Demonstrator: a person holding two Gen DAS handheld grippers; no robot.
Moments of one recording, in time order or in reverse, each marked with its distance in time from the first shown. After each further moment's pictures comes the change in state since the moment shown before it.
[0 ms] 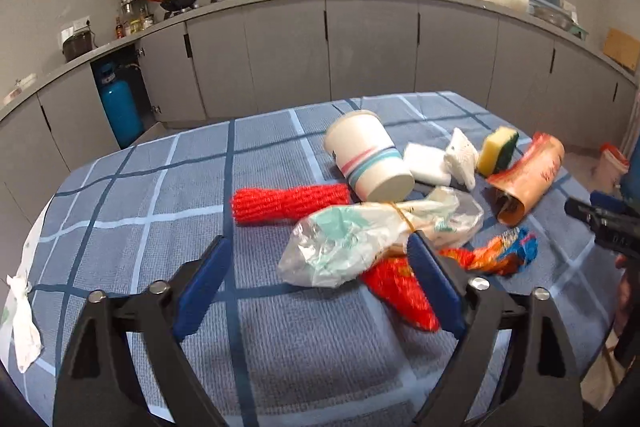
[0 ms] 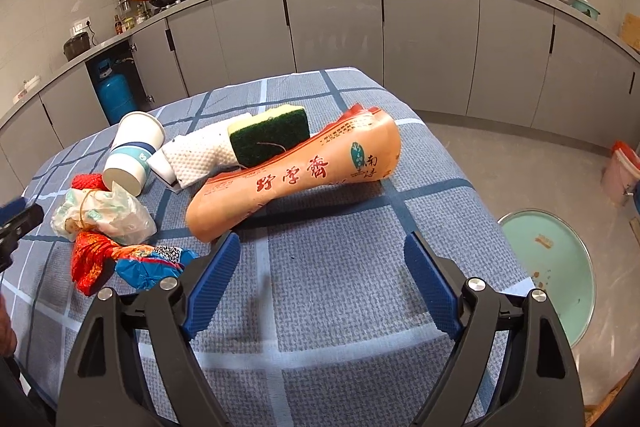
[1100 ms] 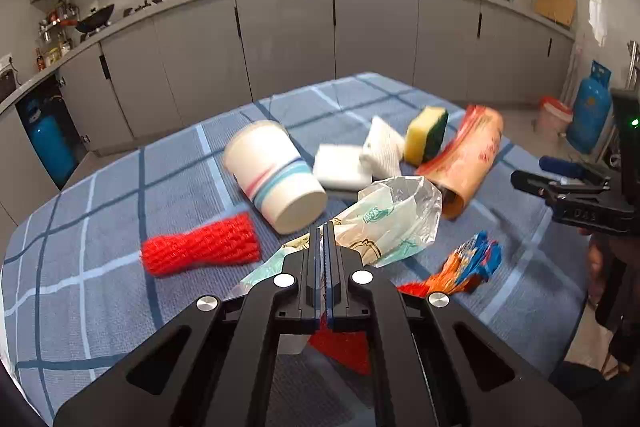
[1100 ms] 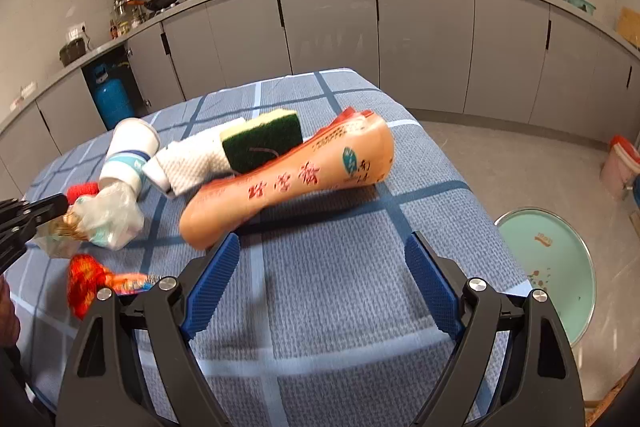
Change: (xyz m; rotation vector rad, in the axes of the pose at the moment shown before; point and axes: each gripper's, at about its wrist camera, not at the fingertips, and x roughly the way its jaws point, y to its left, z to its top) left arm 0.017 -0.040 0.025 0.180 0.031 -0.231; right arm 0.003 -0.007 0.011 0.044 -0.004 0.002
